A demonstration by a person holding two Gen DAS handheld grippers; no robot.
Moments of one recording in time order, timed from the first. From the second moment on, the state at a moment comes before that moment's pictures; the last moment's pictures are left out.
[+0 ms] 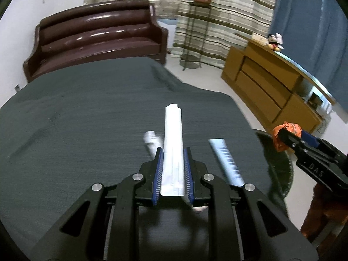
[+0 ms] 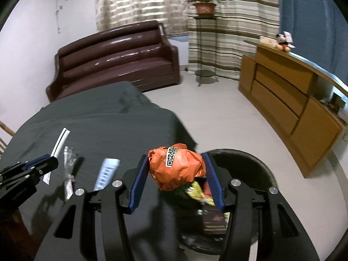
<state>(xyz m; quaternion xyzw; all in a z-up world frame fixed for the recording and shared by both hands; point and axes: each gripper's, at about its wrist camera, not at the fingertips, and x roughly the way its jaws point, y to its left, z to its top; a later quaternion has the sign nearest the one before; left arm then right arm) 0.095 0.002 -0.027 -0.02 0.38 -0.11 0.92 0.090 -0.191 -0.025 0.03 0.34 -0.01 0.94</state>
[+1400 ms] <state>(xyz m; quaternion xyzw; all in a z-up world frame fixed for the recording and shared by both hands) 0.105 -0.160 -0.037 0.06 0.37 -0.19 0.91 0.073 -0.275 -0.043 0.06 0.33 -0.09 0.94</state>
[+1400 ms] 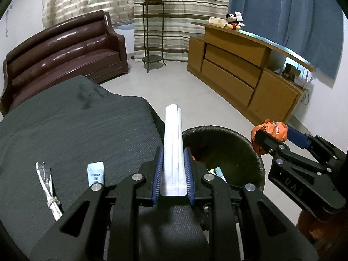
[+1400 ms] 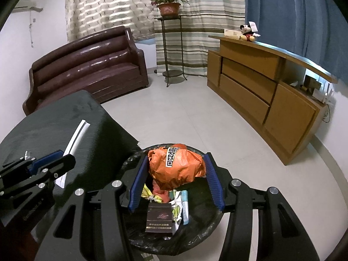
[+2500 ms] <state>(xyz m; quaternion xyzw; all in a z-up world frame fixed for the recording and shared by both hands) 0.122 -0.167 -0.041 0.06 0.37 -0.17 0.91 0.075 -0.291 -0.048 0.08 0.33 -0.10 0.93</state>
